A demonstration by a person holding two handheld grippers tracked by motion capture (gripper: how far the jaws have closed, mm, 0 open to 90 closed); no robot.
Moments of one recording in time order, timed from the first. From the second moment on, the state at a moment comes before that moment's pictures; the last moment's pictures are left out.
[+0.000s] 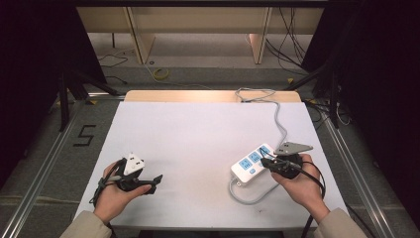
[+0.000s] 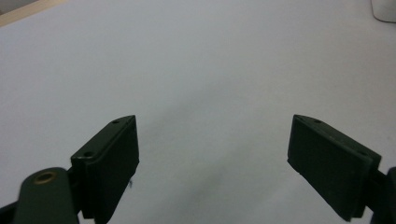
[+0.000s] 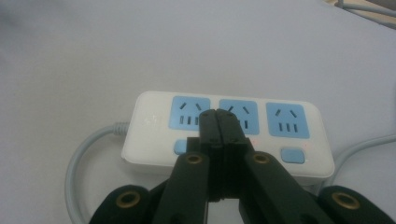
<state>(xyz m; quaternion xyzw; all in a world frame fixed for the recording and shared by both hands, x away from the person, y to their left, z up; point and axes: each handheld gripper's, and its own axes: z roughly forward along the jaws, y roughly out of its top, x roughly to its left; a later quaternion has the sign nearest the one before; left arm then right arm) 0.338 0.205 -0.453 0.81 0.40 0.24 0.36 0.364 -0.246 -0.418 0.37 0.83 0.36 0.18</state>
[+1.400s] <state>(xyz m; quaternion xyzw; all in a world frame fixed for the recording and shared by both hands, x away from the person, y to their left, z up) 0.338 0.204 -0.453 0.81 0.40 0.24 0.36 0.384 -0.229 -0.421 0.38 0.85 0.33 0.15</state>
